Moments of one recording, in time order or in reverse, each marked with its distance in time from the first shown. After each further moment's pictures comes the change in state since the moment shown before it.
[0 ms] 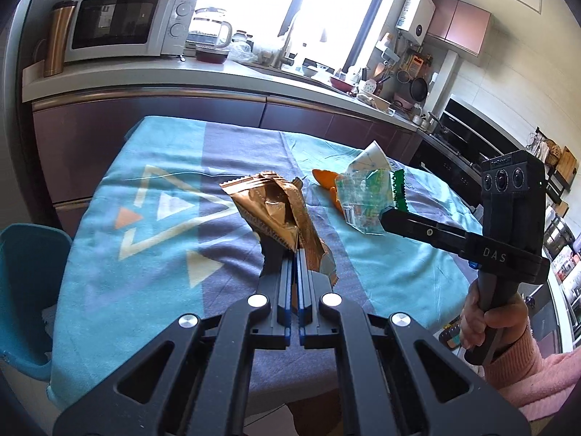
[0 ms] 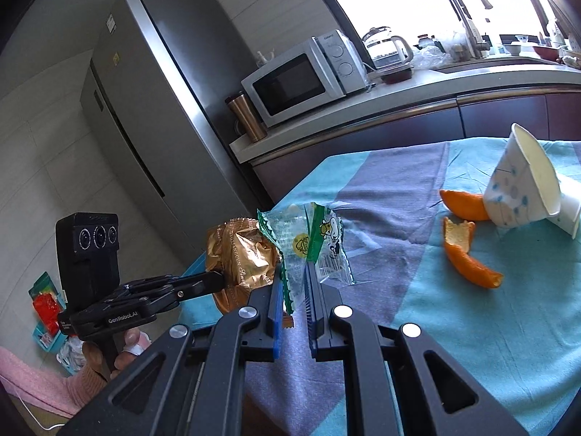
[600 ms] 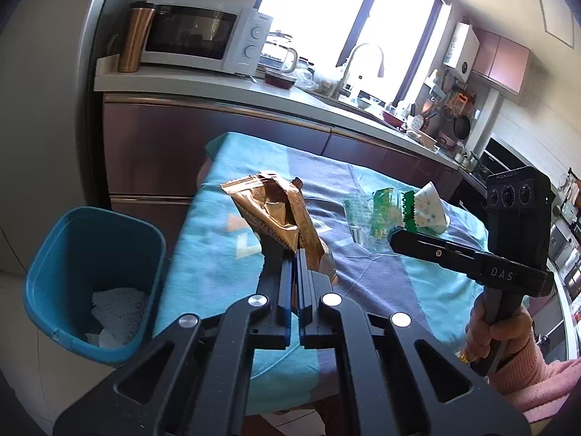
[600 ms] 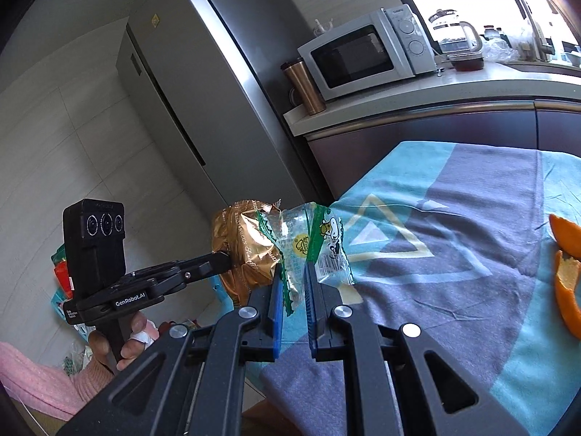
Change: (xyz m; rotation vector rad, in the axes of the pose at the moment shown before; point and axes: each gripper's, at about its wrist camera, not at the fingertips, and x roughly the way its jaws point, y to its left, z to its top) left arm -0.069 0.072 -0.008 -0.125 -0.109 0.165; right arm 0.077 0.062 0.018 -0.102 0.111 0.162
